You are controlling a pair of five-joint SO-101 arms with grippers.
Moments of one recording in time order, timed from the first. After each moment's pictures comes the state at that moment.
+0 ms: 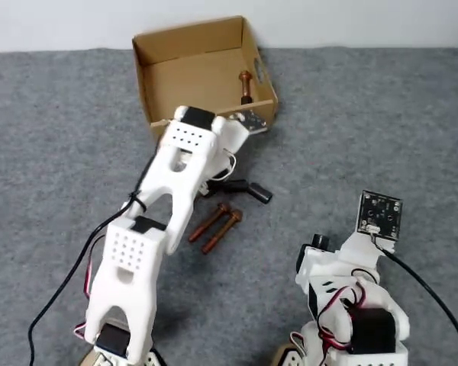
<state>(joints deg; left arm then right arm) 16.6 44.7 -37.1 98.7 -20.4 -5.7 -87.6 62.9 85.7 -18.3</state>
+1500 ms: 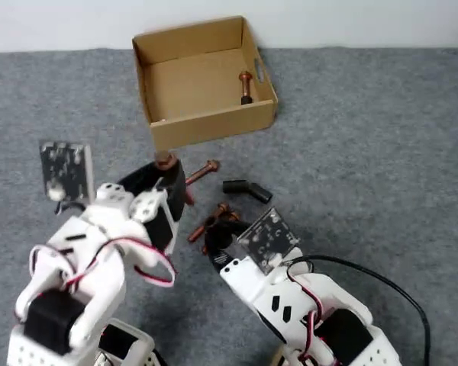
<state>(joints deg) 21.9 -67.8 35.4 65.2 29.8 -45.5 -87.0 65.6 54.6 5.1</state>
